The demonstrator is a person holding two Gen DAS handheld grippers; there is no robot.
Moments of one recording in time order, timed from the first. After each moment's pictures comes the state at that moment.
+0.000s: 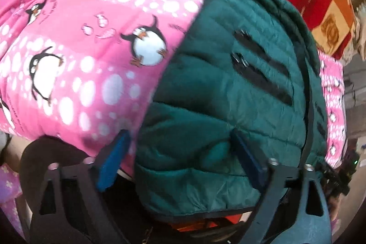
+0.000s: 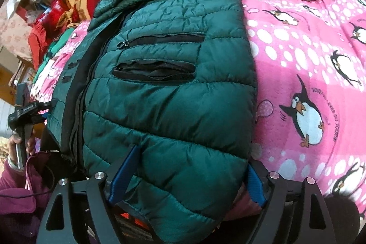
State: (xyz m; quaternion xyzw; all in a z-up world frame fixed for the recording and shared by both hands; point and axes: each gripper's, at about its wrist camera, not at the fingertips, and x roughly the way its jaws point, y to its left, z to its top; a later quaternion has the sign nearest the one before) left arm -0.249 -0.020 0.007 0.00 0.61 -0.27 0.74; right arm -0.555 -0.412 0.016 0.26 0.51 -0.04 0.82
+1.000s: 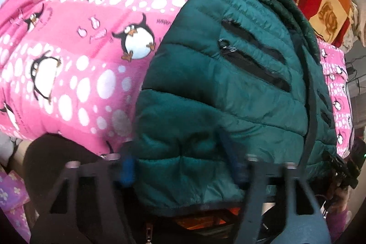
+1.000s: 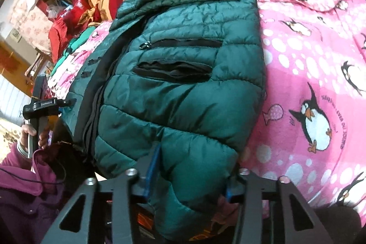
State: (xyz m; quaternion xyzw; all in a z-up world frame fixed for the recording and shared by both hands) left arm -0.263 -0.023 0.016 0.03 0.60 -0.27 0.75; right arm -0.564 -0.404 0.028 0.24 0.48 0.00 0.85
